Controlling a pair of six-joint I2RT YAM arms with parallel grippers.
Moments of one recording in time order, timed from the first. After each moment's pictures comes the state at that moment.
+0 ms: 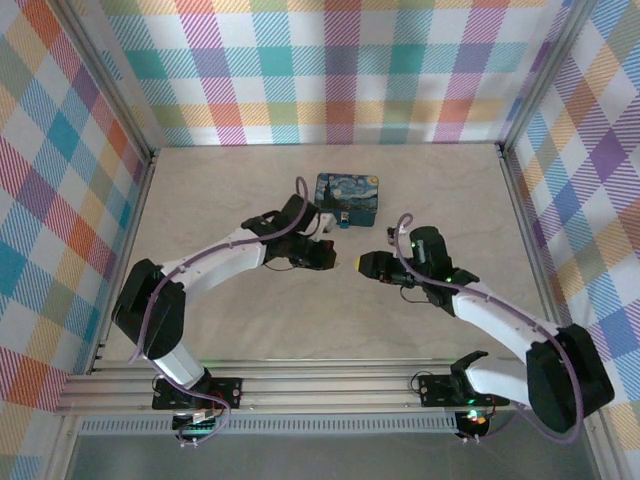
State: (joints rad) left arm -0.68 1.63 1.22 -0.57 0.38 -0.45; right arm 0.50 1.14 0.56 0.03 -0.50 0.65
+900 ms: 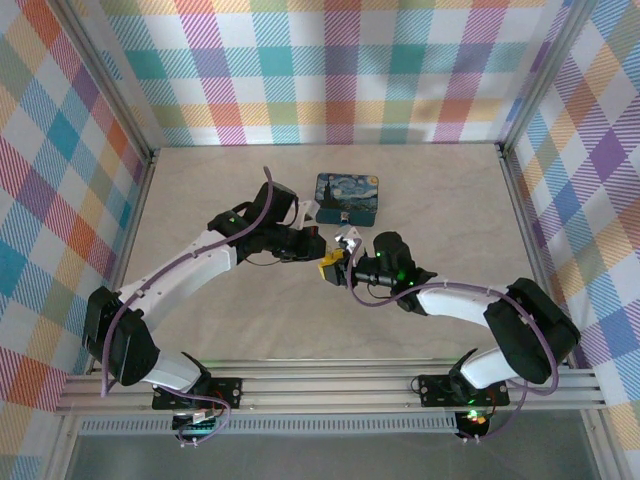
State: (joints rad) left arm -0.64 1.45 1.25 -0.66 0.48 -0.60; right arm 0.71 1.44 0.59 0.51 -0.45 0.16
